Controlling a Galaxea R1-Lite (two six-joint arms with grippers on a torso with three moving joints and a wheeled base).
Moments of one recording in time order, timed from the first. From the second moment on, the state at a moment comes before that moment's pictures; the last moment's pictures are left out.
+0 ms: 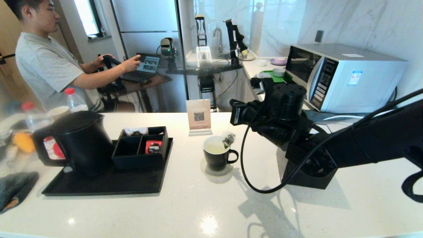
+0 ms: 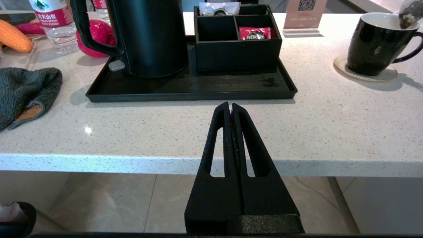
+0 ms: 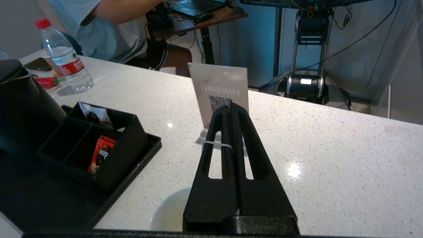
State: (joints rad) left arm 0.00 0.00 0.00 0.00 0.02 -0.02; right arm 0.62 2.06 -1.22 -0.90 -0.10 0.13
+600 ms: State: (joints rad) left arm 0.00 0.00 0.00 0.00 0.02 -0.02; right arm 0.60 1.93 -1.18 -0.87 -0.10 0.15
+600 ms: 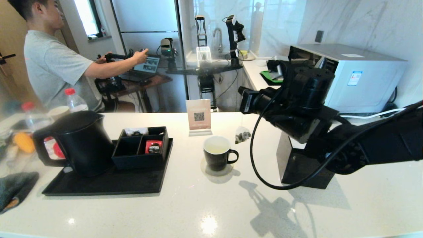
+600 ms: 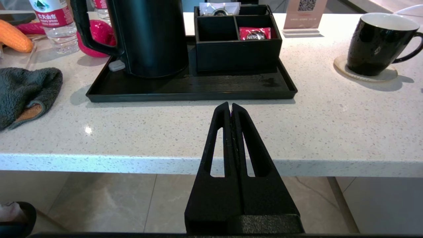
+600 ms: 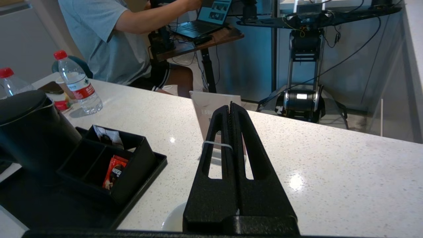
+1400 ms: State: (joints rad) left arm 0.00 0.00 0.00 0.00 0.02 -0.02; right arm 0.40 1.74 -1.17 -0.75 -0.10 0.15
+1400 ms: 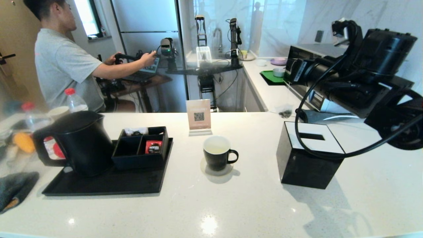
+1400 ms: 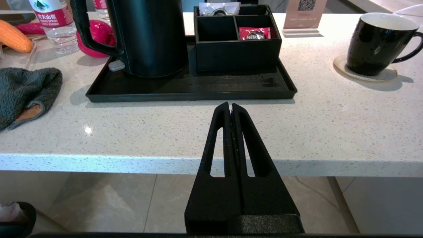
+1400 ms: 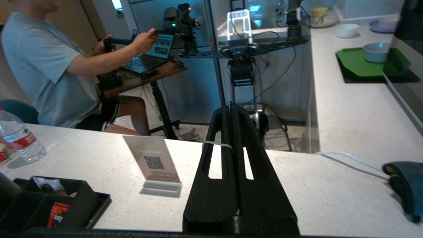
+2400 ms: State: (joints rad) left arm 0.00 0.00 0.00 0.00 0.02 -0.02; right arm 0.28 1.59 -0.81 -0.82 -0.10 0.20
